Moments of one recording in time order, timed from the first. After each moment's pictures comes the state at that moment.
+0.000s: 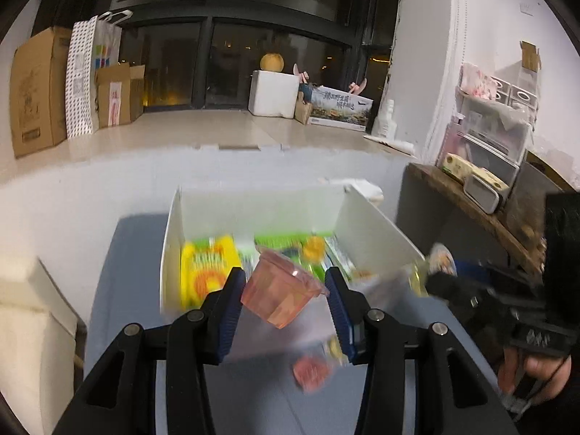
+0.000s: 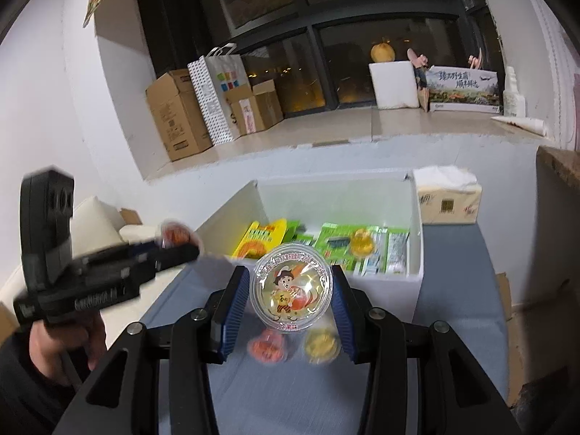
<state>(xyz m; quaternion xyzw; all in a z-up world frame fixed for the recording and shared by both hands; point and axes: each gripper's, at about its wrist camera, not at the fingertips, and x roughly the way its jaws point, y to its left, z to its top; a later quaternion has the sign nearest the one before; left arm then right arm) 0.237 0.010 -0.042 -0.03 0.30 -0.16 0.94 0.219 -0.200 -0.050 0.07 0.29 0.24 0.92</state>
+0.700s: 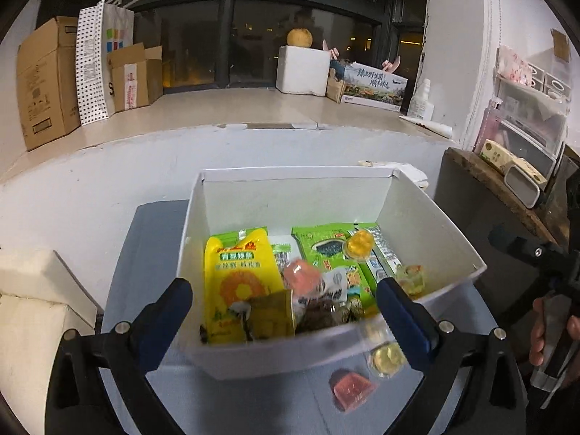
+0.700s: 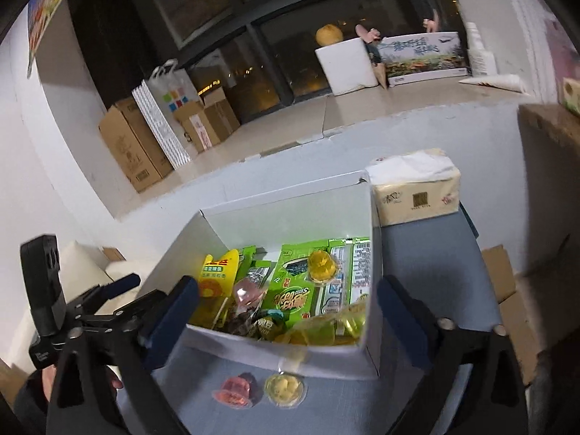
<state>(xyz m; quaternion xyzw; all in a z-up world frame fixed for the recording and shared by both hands) 0.265 0.018 -0.069 -0.02 0.34 -0.10 0.94 0.269 -0.245 -0.064 0.16 0.31 0.19 0.92</state>
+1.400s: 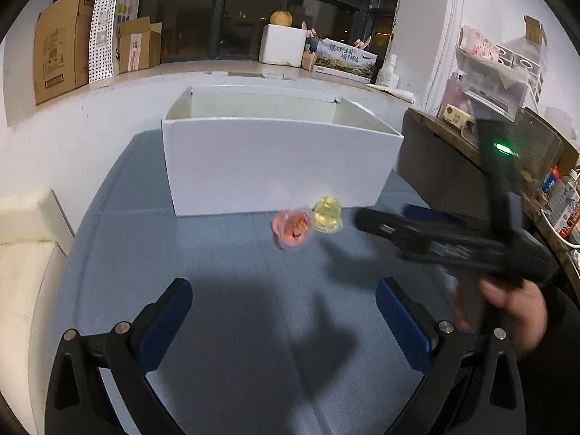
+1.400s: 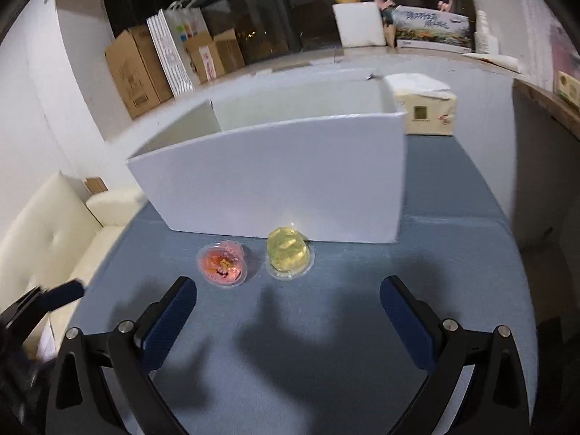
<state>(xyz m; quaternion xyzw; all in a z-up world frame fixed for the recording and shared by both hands) 0.103 -0.008 -0.128 -0.04 0.36 -0.13 0.92 0.206 -0.190 -0.149 0.05 0.39 0.18 0.90</state>
